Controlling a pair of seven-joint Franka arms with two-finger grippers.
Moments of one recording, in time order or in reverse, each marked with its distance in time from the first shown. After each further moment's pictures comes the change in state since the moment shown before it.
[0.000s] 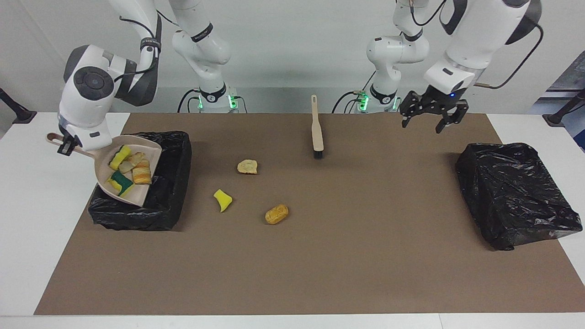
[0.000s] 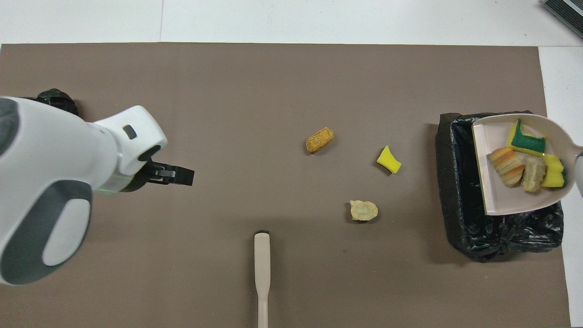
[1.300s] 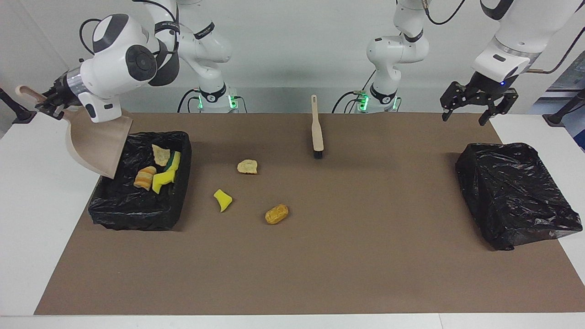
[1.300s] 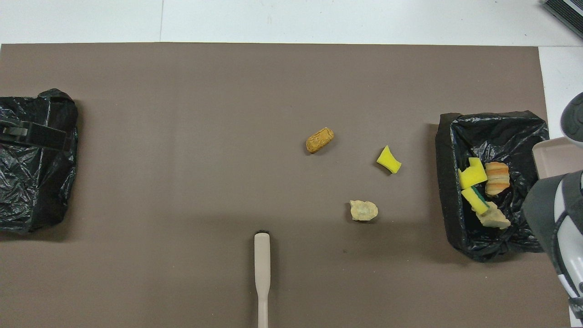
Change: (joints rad) left arm -0.072 0.046 0.133 0.111 0.061 -0.070 0.056; right arm 0.148 -0.105 0.001 0.047 -0.290 -0.230 -0.099
